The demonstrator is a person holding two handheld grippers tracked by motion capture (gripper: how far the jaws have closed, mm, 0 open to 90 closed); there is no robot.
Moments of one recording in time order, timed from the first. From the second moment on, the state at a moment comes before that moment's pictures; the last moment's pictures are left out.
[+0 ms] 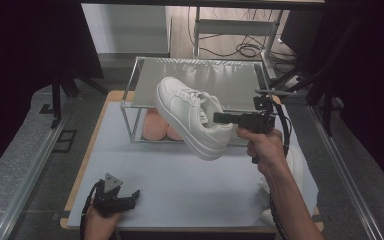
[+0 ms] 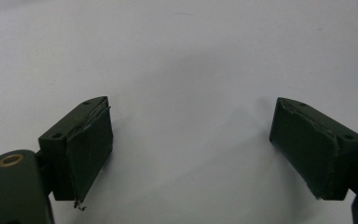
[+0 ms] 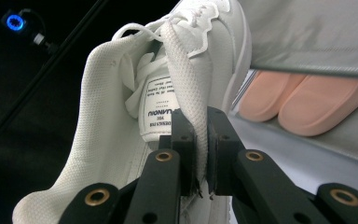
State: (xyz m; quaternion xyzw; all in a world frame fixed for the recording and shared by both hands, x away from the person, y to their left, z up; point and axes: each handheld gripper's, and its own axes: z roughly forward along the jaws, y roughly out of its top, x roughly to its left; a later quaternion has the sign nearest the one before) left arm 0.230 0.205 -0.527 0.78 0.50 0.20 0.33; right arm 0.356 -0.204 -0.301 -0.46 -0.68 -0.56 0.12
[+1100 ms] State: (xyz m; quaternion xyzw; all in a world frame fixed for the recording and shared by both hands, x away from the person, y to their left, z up) left arm 0.229 0.205 -0.527 0.77 0.50 0.20 0.33; right arm 0.411 -0.180 -0.318 -0.59 -0.58 -0.57 0.01
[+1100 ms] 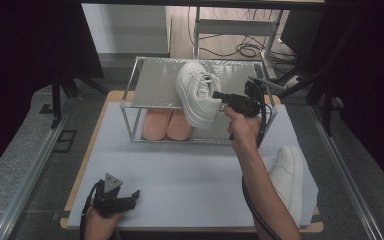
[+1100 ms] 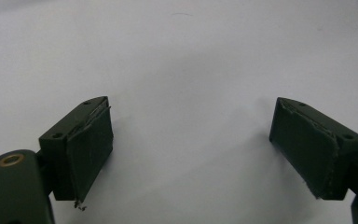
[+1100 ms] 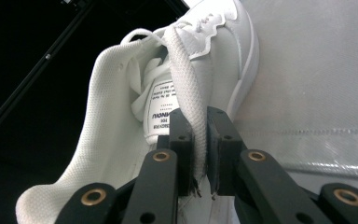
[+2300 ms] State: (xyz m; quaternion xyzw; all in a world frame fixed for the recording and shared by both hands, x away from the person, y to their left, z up) left arm 0.229 0.205 -0.527 0.77 0.50 0.20 0.33; right arm 0.383 -0.206 -0.291 -0.47 -0.65 -0.59 -0.05
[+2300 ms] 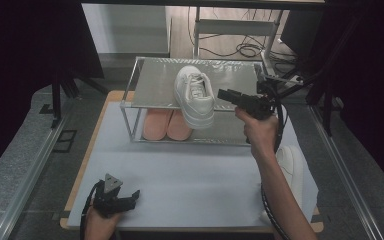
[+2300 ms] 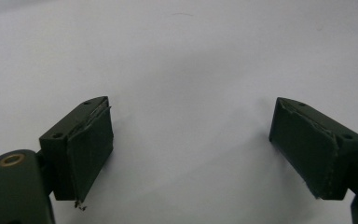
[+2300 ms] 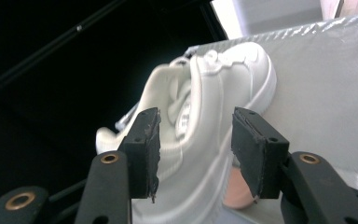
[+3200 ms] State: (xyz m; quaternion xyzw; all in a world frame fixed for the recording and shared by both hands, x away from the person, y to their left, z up) left arm 0.228 0.205 -0.527 0.77 0.50 0.20 0.33; right arm 0.312 -0.184 -0.331 -0.36 -0.75 -0.53 -0.13
